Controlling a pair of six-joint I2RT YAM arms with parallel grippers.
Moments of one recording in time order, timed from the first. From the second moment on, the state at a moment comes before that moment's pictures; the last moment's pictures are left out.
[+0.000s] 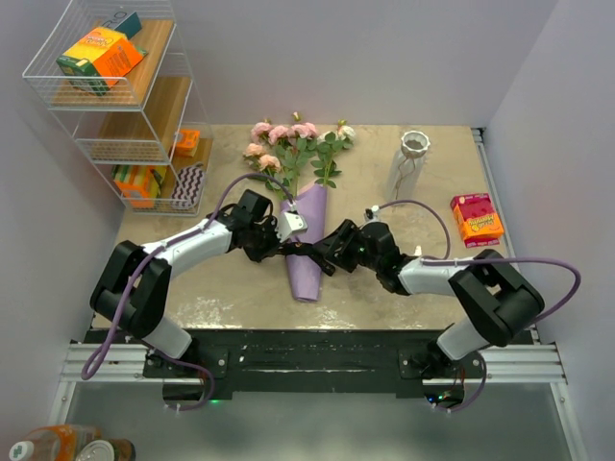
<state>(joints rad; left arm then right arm) -0.52 1.56 0.93 -0.41 0.30 0.56 0.64 1.51 0.51 0.51 -0.12 1.19</state>
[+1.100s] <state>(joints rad) -0.47 1.53 0.98 -0.50 0.33 0.56 0.62 1.46 0.54 0.55 -0.01 1.13</state>
